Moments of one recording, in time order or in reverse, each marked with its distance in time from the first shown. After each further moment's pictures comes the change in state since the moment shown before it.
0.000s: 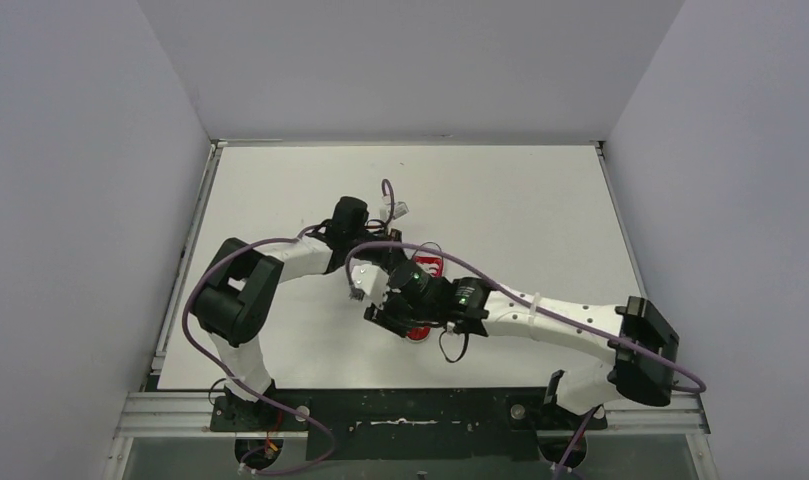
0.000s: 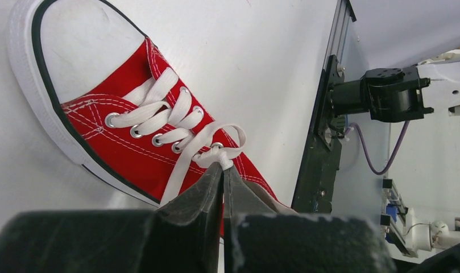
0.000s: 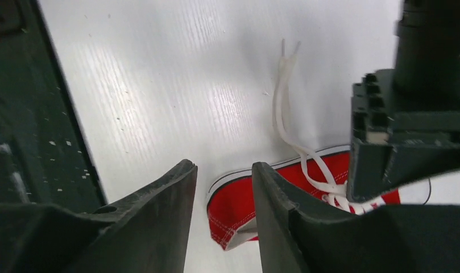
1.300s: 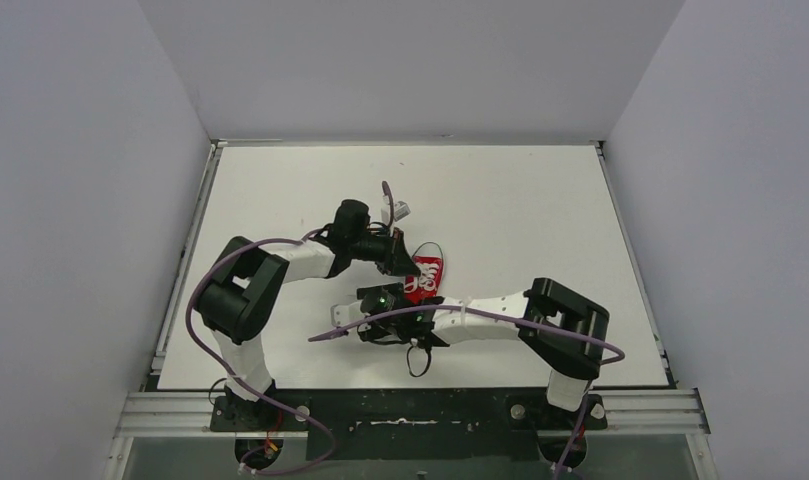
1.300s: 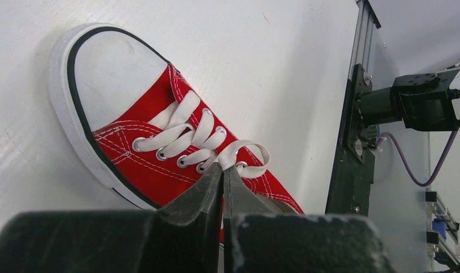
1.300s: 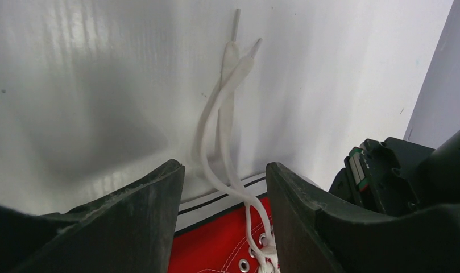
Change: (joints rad) left arm -0.018 0.024 -0.024 0.124 -0.064 0.036; right arm 0.084 0.356 -0.058 0.294 0.352 -0.574
